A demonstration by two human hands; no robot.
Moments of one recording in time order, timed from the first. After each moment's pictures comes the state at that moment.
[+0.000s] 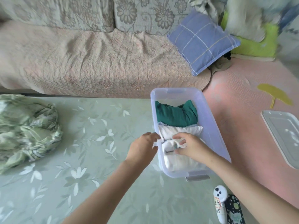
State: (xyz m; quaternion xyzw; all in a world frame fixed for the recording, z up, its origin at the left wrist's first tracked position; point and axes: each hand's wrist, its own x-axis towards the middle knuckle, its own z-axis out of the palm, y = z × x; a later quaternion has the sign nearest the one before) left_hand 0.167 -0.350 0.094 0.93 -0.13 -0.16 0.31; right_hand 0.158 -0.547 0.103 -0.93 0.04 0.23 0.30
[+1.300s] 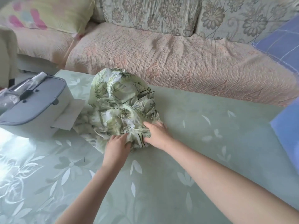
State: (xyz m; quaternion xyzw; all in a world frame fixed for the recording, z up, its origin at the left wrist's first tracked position) left_hand 0.168 0.114 -0.131 0.96 0.14 0.01 0.22; right_hand 0.248 -0.032 -0.110 -0.95 -0.20 0.18 0.17
